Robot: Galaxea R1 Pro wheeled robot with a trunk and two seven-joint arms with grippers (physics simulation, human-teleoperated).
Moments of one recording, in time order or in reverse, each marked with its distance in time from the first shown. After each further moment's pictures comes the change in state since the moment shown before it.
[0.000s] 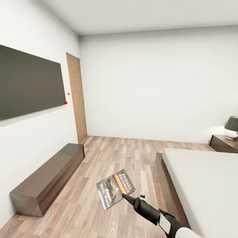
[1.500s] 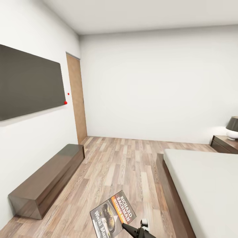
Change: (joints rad) left arm 0.000 -0.001 -0.001 0.000 0.000 0.001 0.000; right arm 0.133 -0.028 0.000 0.120 0.064 -0.081 0.198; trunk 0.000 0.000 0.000
